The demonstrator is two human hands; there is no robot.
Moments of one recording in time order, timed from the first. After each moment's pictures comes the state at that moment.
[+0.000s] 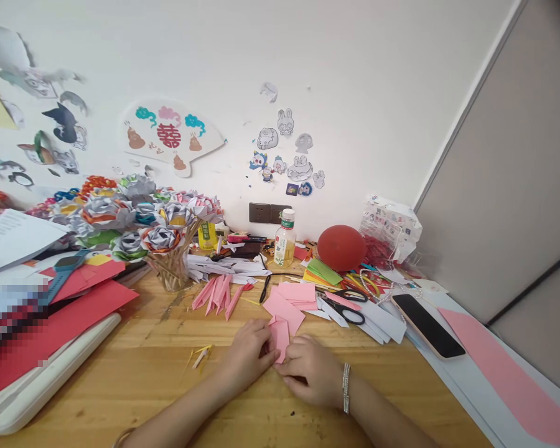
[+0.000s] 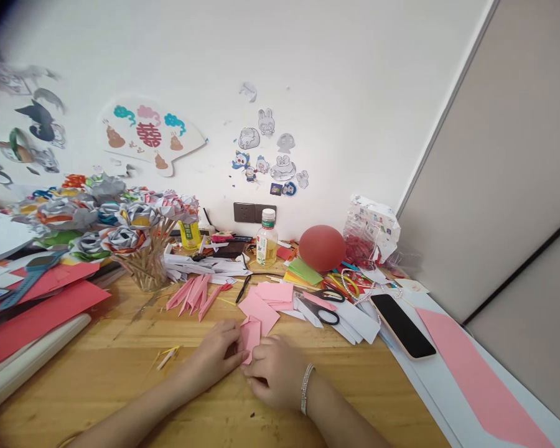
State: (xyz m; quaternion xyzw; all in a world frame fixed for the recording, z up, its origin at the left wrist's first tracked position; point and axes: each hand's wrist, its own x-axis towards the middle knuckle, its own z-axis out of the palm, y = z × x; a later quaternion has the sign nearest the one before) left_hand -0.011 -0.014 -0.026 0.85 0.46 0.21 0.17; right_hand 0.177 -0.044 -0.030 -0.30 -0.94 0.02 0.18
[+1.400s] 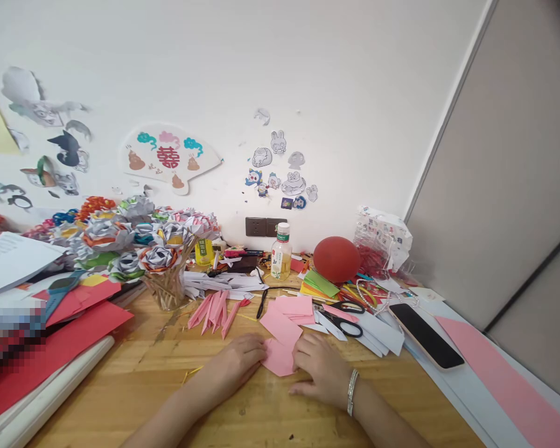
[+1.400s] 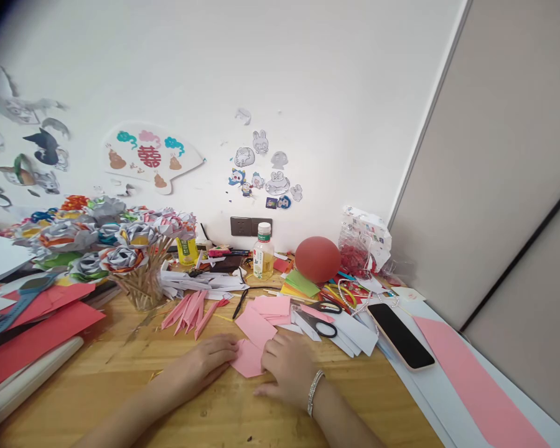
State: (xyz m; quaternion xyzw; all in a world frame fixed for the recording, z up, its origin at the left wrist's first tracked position) left_hand -0.044 -0.001 -0.015 0.94 0.27 0.21 0.06; right_hand 0.196 -0.029 -0.021 -0.39 -0.91 0.01 0.15
